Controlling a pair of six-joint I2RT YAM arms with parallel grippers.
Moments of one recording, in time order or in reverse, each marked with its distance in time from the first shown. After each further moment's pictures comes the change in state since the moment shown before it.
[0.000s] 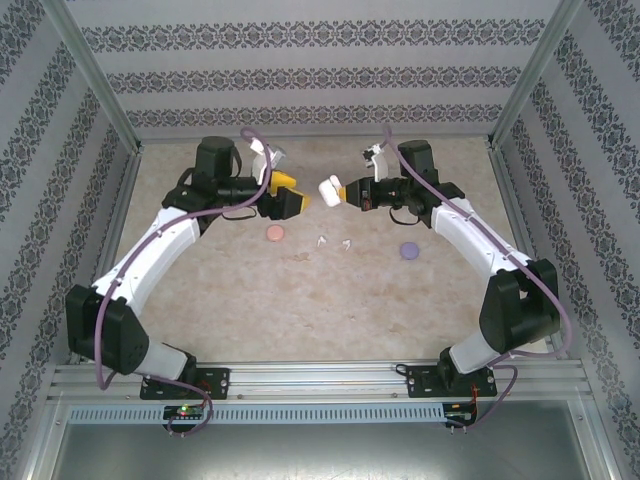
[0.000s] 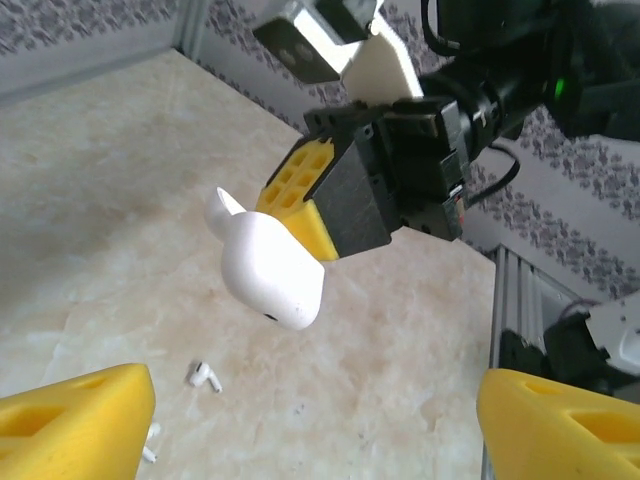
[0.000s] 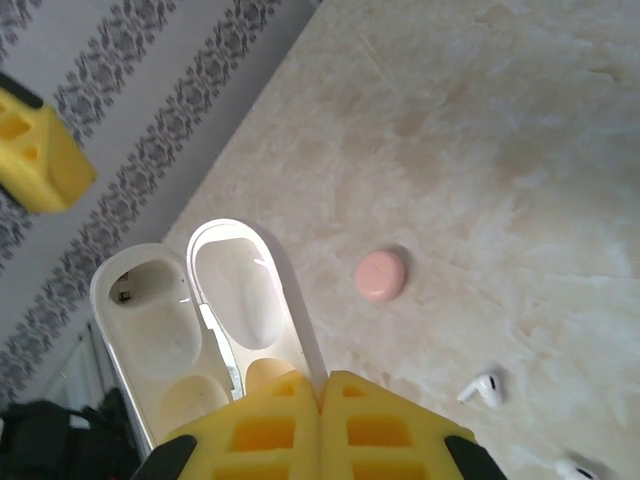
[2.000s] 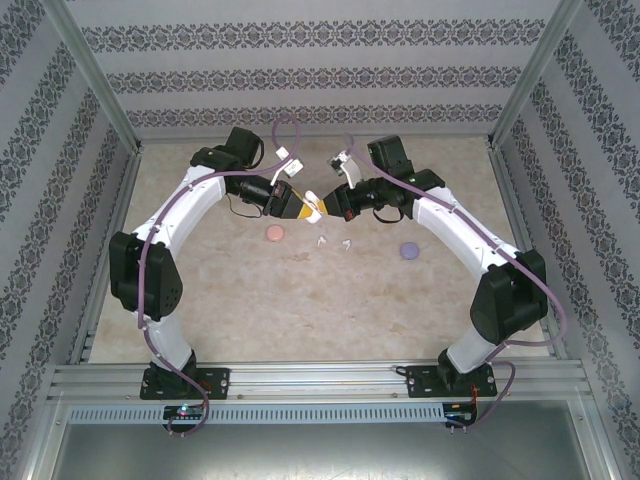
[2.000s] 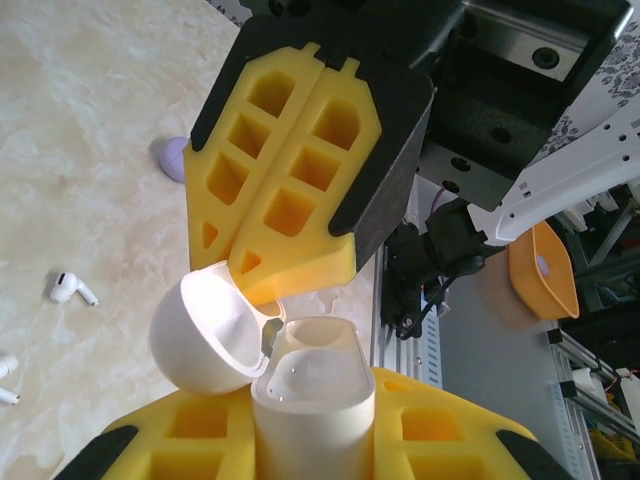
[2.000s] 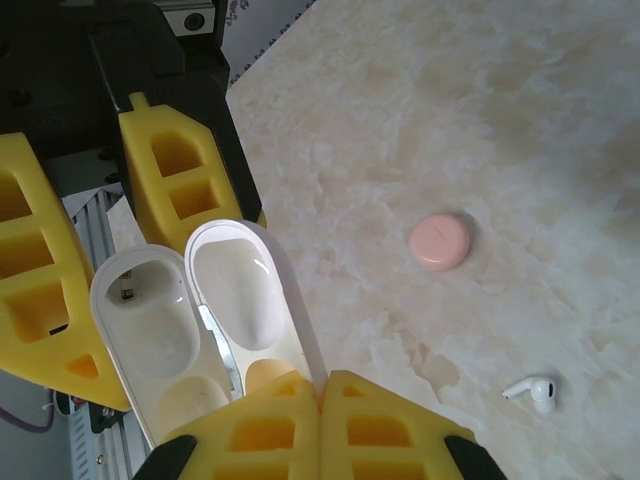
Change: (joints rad) left arm 0.009 0.343 0.352 -0.631 0.266 0.402; right arm 0.137 0.078 0.175 -0.233 0.011 -0.220
